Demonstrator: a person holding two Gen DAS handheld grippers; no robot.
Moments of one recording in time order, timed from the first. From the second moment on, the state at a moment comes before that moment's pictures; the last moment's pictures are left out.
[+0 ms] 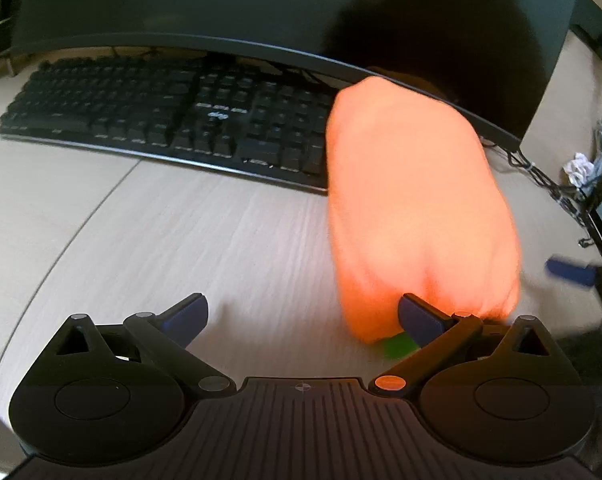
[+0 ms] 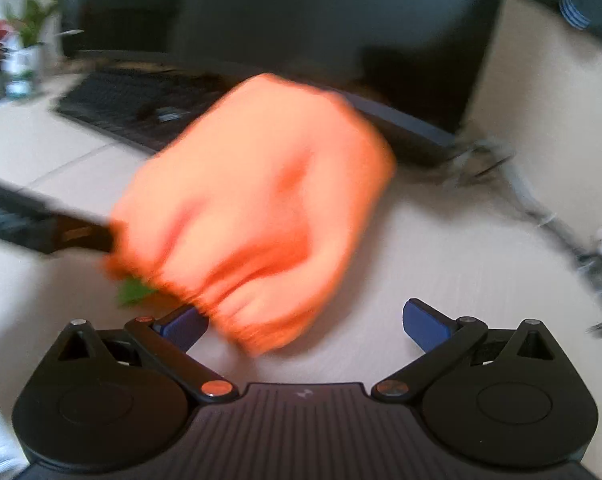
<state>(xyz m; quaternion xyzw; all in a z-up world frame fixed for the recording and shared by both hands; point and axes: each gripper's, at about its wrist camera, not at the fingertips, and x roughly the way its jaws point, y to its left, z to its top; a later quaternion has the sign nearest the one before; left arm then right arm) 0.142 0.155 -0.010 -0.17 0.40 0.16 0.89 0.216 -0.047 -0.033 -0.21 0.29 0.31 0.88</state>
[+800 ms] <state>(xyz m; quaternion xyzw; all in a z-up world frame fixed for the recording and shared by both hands) 0.182 0.180 0.001 -0.32 0.34 -0.01 0.88 0.288 -0.104 0.000 0.12 0.35 0.36 0.86</state>
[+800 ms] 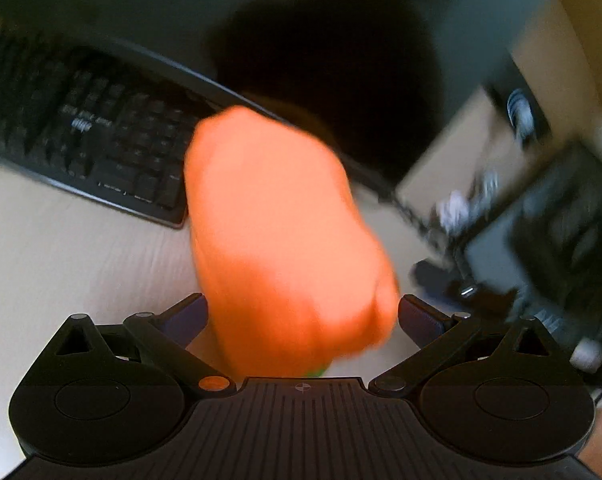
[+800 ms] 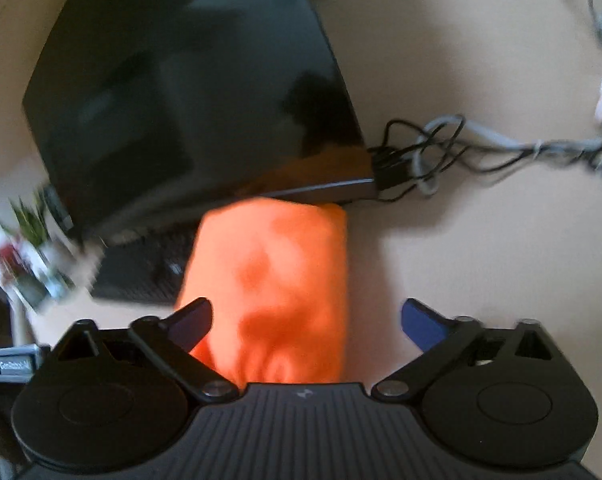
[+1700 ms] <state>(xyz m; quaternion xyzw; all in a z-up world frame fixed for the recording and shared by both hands) 0.171 0.119 -0.009 -0.31 0.42 -0.05 0.85 0.265 -0.090 -0.010 0.04 0.38 0.34 0.86</state>
